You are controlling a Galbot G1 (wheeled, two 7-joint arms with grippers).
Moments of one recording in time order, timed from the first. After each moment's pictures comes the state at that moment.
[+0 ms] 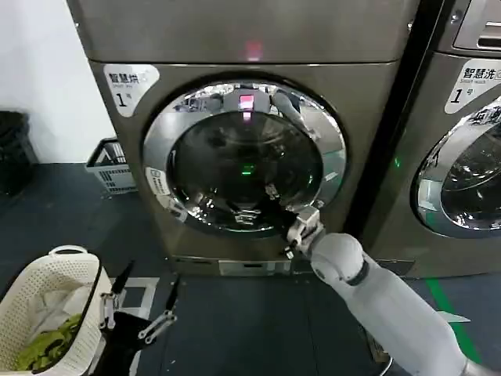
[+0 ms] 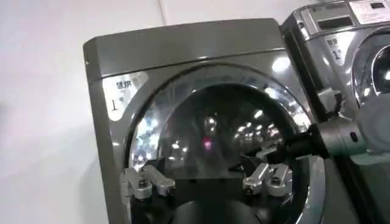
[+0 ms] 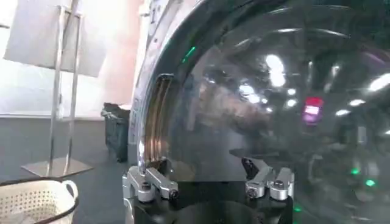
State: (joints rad) left arm 1.88 -1.46 -0.67 -2.34 0.00 -0.43 0.25; right arm -0.58 1.02 -0.14 1.80 0.55 -0.20 -0.11
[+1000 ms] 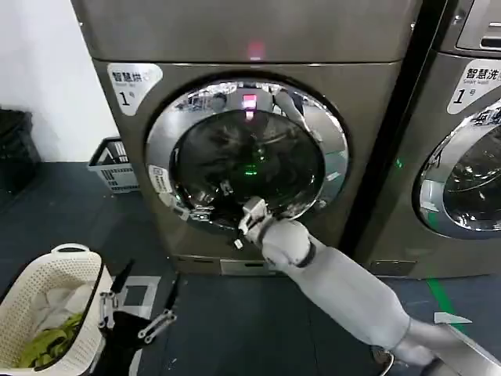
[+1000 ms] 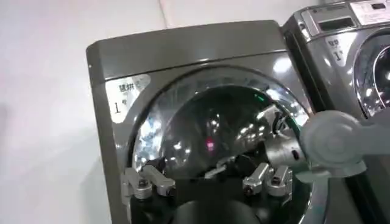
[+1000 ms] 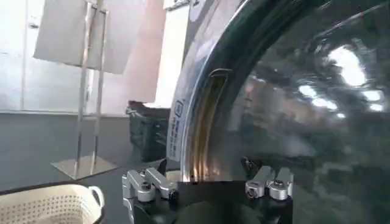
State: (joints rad) left arm 1.87 -1.46 -0.67 -2.33 0.00 -0.44 0.25; right arm -0.37 1.18 -0.37 1.63 0.58 -0.22 -0.04
